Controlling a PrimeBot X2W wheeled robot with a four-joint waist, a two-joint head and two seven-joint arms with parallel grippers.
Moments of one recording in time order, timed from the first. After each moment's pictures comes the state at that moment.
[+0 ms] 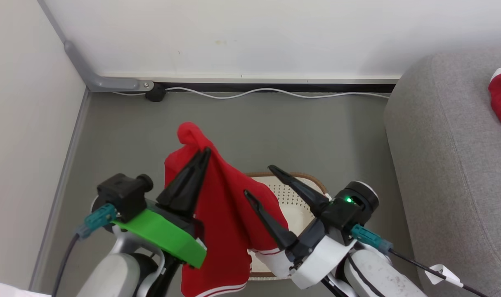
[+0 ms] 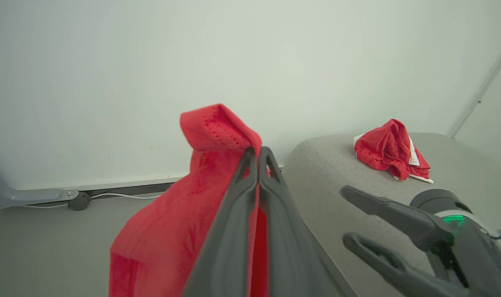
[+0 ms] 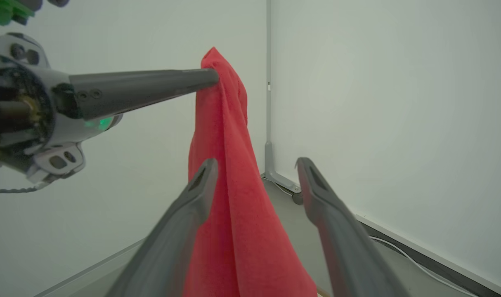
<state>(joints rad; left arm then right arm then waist) -0.17 0.19 -0.46 -0.18 -0.60 -0.05 -0.01 -0.16 -0.06 0.63 0.09 0.12 0.12 -0.26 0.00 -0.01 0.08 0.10</state>
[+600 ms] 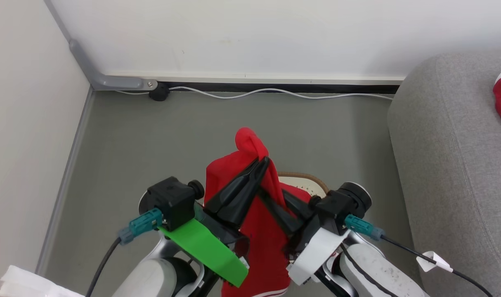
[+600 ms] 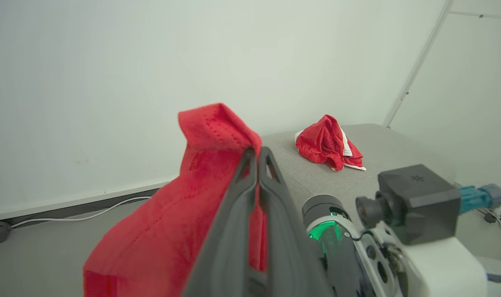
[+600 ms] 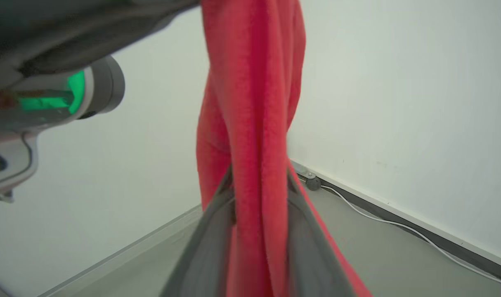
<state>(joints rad) -0.20 0.12 -0.61 -0.26 -0.59 -0.08 0.04 -0.22 -0.06 0.69 0.20 0.21 0.12 -0.26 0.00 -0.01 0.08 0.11</state>
